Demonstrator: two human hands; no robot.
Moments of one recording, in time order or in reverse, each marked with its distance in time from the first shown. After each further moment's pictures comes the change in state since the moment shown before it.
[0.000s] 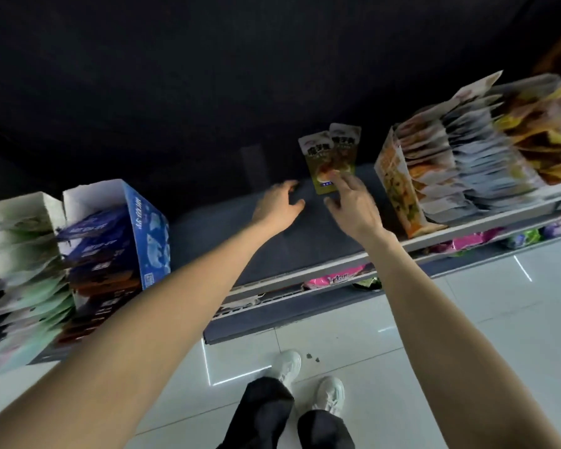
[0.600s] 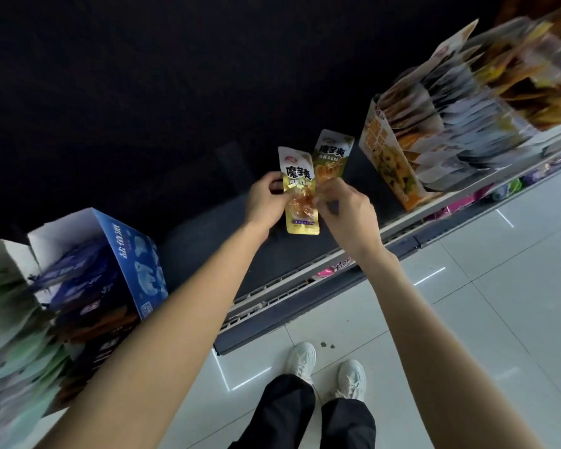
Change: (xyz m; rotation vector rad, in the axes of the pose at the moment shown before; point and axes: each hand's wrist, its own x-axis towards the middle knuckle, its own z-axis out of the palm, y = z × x) left_hand -0.002 0.000 -0.001 -0.561 0.021 -0.079; right_hand -0.052 -0.035 0.006 0.283 0.306 0.098
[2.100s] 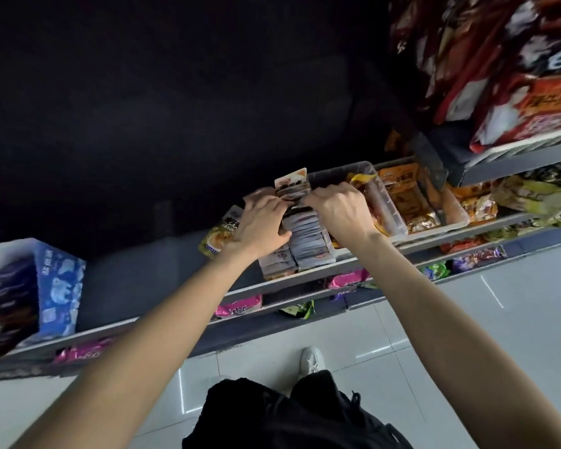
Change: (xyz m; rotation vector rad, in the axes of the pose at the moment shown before) left_hand -0.026 0.205 0.178 1.160 0.054 0.446; right_hand 0.139 0.090 -0.280 -0.586 -0.105 -0.760
